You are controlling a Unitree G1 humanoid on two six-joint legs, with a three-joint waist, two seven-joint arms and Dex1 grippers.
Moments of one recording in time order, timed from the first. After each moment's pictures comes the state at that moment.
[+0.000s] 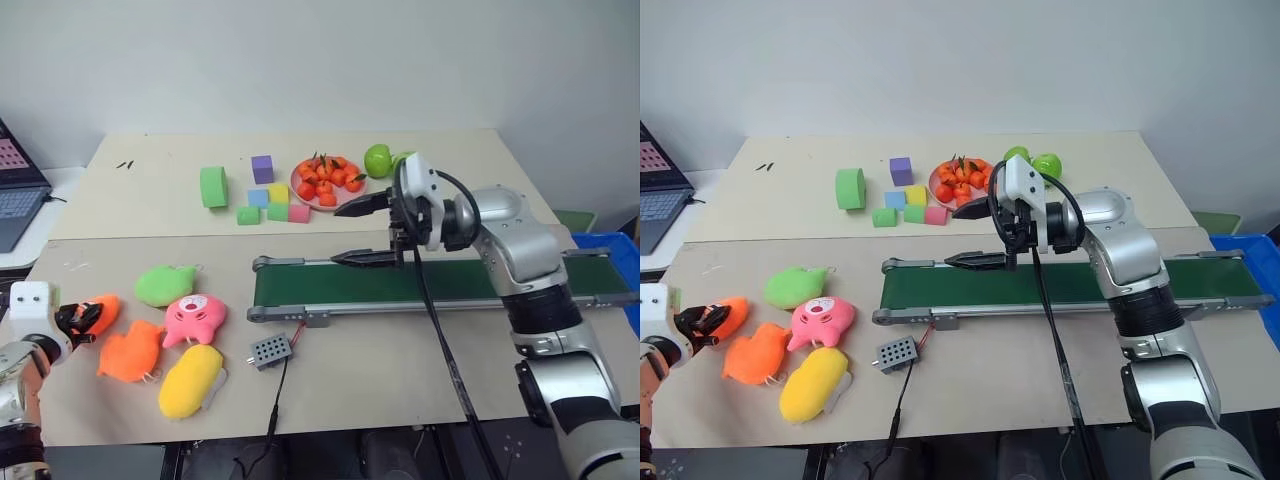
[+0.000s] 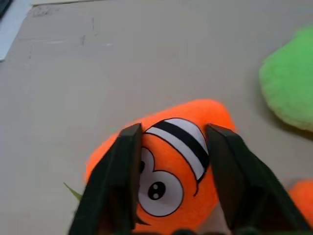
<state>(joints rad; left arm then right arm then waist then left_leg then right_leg) -0.10 0.76 0.53 0.42 -0.27 0.37 -0.52 -0.85 -0.56 0.17 0.08 0.37 0.38 1.26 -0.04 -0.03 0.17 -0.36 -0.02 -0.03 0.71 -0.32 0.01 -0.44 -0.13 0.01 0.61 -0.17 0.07</state>
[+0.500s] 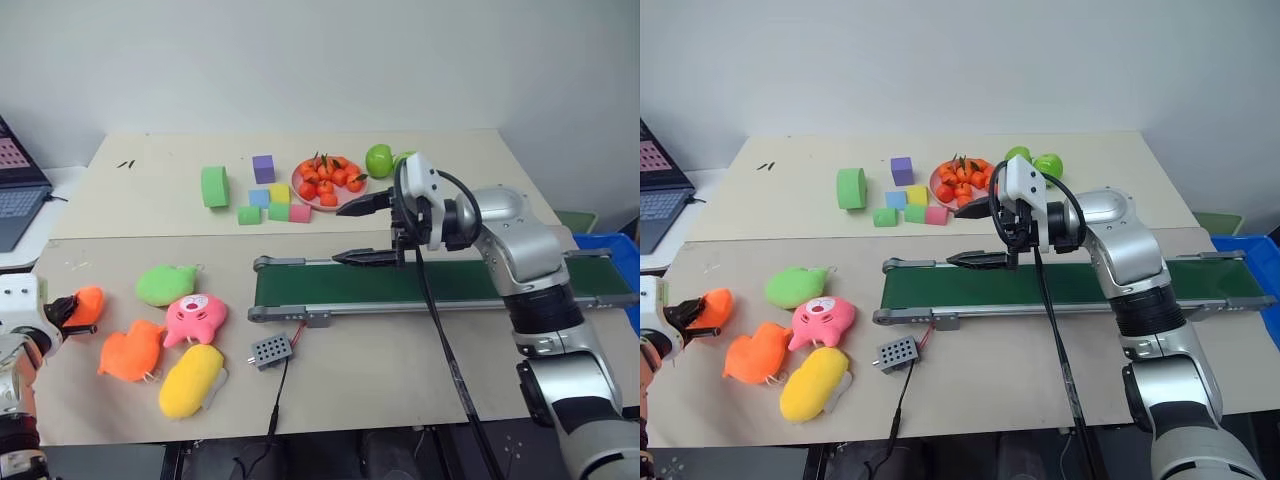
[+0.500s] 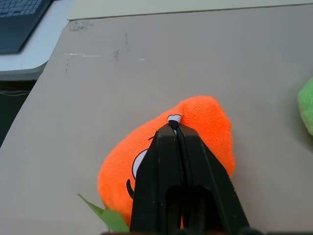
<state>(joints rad) -0.16 0.77 0.53 0.47 -0.28 0.34 -0.47 -0.85 -0.56 0.17 0.09 0.36 0.38 1.25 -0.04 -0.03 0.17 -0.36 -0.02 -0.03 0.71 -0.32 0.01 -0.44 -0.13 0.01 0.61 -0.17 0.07</state>
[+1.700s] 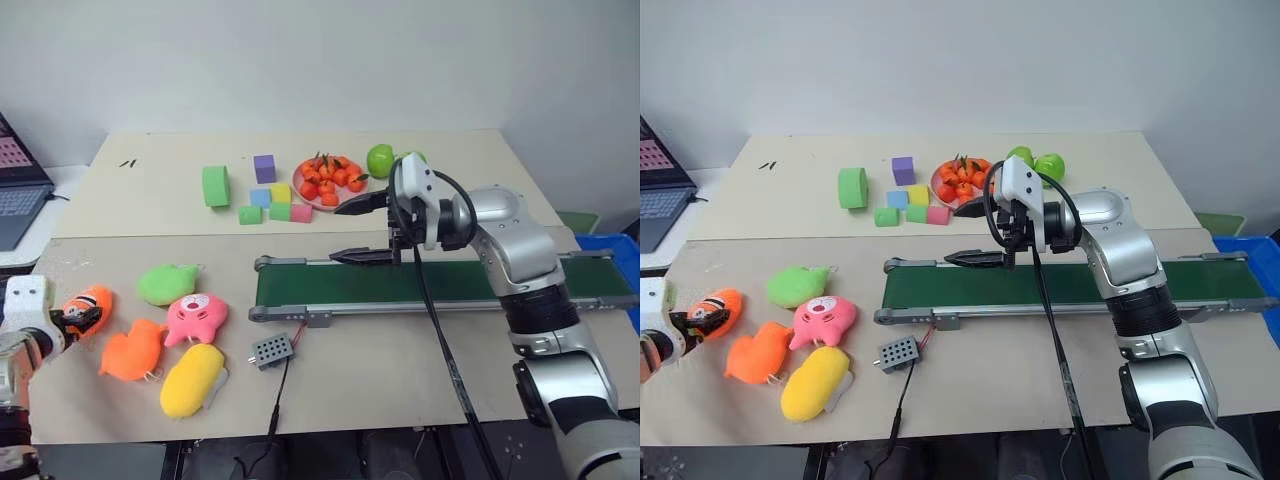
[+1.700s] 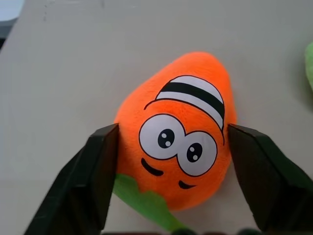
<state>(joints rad) -0.16 0.81 0.48 0.42 -0.29 0.59 -0.48 -0.85 -0.54 0.17 0.08 0.34 0.38 1.24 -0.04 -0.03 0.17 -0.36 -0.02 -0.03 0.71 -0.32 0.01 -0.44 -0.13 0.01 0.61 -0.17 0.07</state>
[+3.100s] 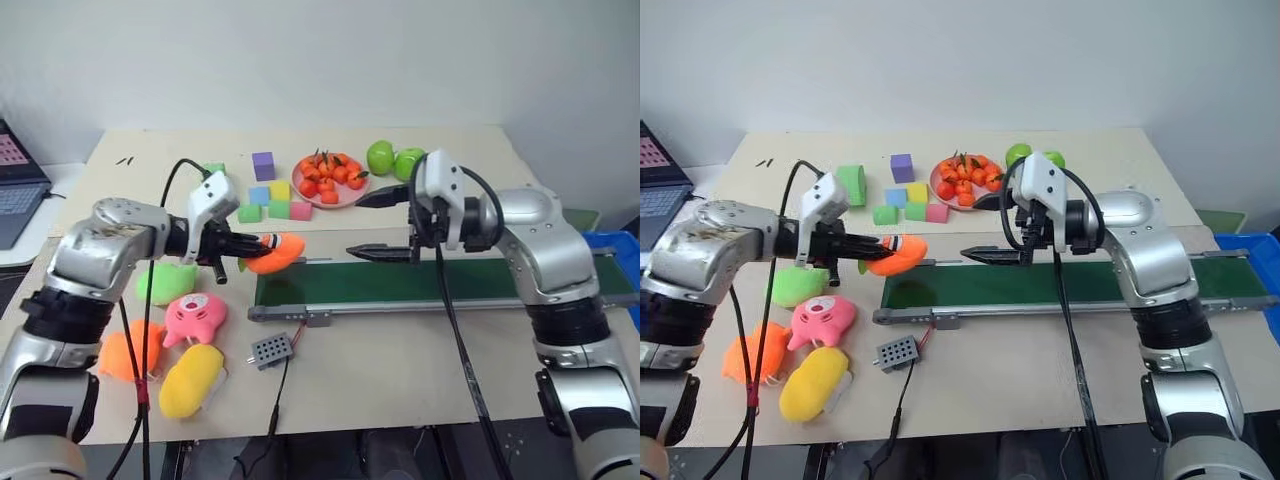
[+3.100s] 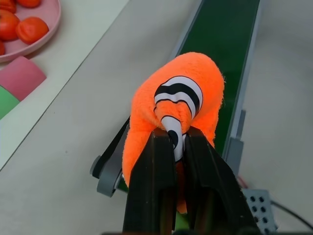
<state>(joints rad) -0.78 0.83 -0.26 0.07 -0.37 0.73 -1.15 -0.77 -0.64 0.11 -0.08 0.35 0.45 1.15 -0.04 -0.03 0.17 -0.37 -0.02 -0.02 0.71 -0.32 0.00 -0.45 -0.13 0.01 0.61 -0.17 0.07</state>
